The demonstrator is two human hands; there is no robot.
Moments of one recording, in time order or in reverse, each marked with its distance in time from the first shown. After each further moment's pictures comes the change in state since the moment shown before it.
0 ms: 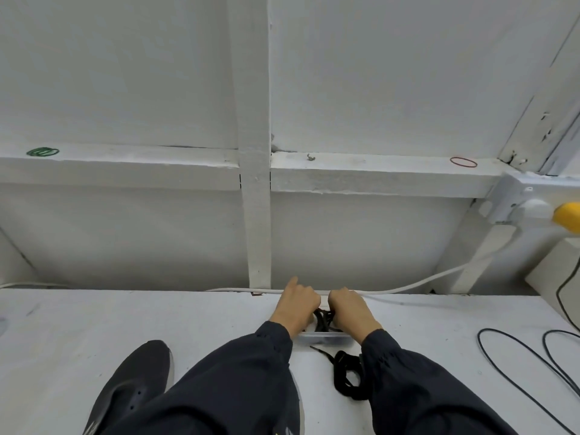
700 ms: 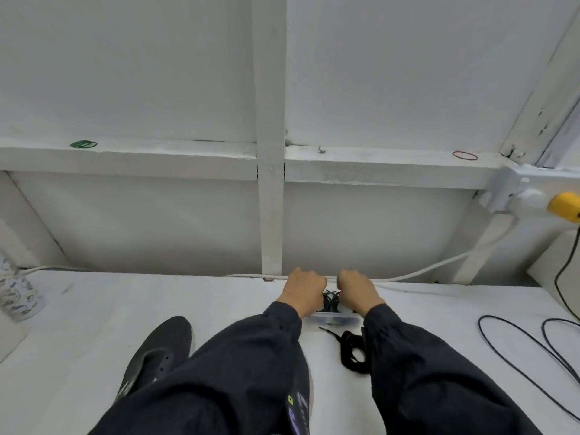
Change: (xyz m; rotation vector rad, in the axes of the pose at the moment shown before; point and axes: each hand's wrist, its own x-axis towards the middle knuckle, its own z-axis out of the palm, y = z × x) left_hand -0.030 -0.002 -0.018 -0.275 0.071 -0.106; right_hand -0.012 -0.008 -0.016 0.094 0.016 0.084
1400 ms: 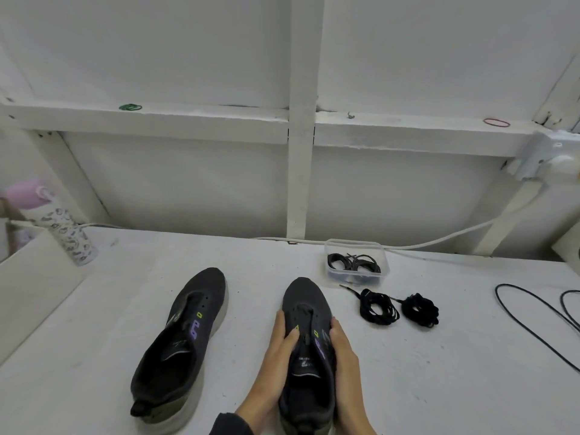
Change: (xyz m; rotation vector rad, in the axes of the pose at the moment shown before) left_hand -0.216 0.031 0.072 -1.740 0.161 -0.539; right_hand -0.194 -0.089 0.131 1.864 0.019 0.226
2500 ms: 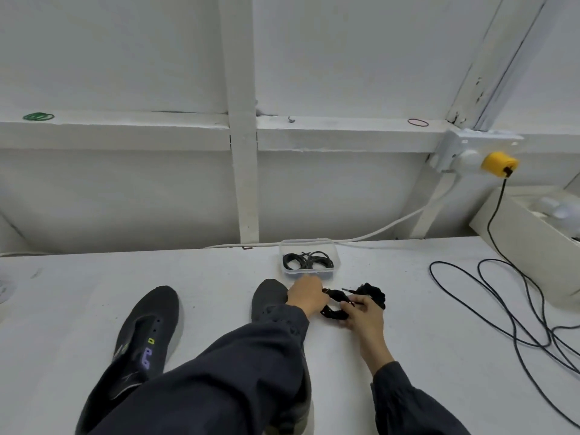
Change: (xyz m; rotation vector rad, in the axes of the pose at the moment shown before) left_hand 0.129 0.051 0.115 1.246 -0.246 0.121; right_hand 0.070 -0.074 -0.091 -0.324 0.492 -0.061
